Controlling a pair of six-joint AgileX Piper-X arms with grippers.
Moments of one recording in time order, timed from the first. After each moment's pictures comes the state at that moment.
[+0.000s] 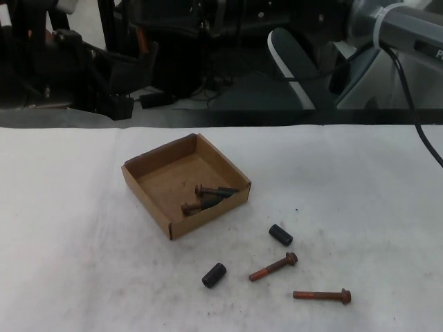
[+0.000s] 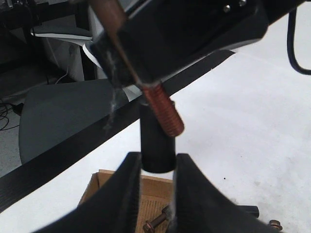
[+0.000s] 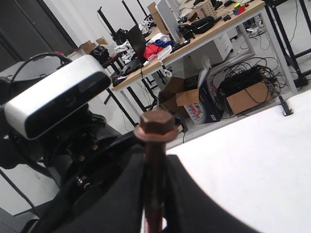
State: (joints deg) left arm -10.9 77.4 -54.6 5.5 35.7 13.7; right arm 26.3 119.4 -108.4 1.7 -70.3 22.9
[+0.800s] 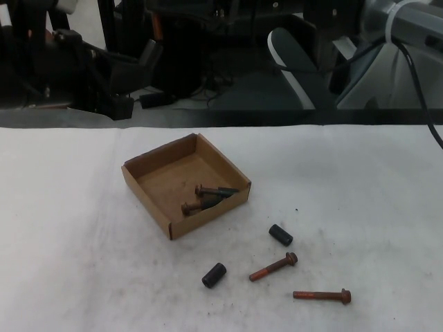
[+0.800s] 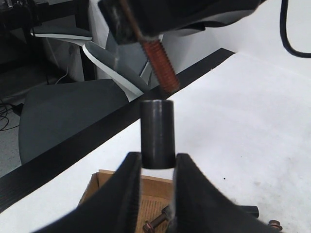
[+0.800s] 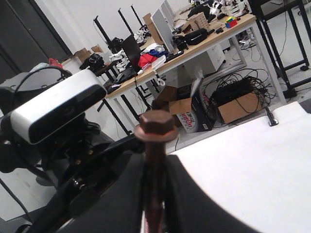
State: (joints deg) left arm -10.9 77.4 -54.6 5.5 35.7 13.7; right arm 24.6 119.4 -108.7 -0.4 -70.4 23.6
